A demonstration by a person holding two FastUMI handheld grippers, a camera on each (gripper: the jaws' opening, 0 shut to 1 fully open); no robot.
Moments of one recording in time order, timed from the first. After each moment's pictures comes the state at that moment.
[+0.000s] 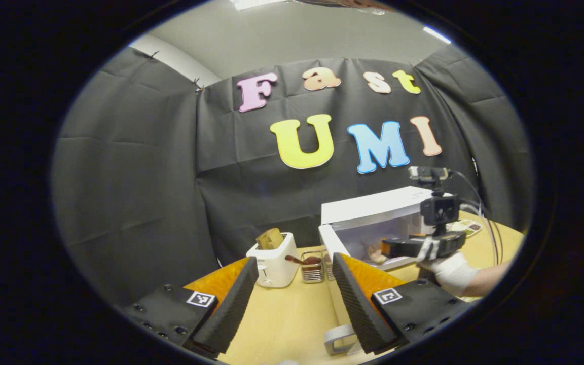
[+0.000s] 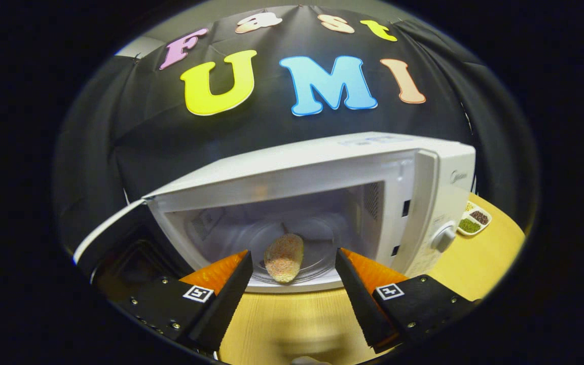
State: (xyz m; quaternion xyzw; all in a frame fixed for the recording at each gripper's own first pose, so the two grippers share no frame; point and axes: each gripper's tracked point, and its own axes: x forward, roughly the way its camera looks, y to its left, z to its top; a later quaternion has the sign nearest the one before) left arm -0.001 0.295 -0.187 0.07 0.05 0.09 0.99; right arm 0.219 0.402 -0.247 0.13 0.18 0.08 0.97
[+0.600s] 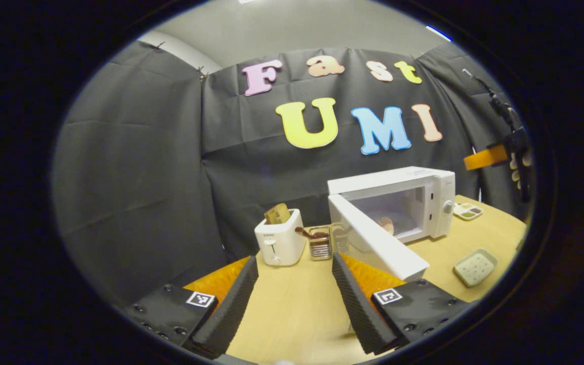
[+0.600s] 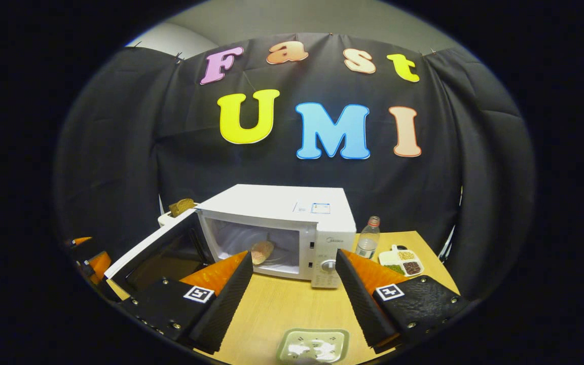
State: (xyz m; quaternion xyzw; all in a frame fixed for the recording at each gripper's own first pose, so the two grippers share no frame) left arm -0.036 0.331 -0.272 0.07 0.11 0.10 0.99; right arm 0.075 0.248 -0.121 0.03 0.14 0.13 0.98
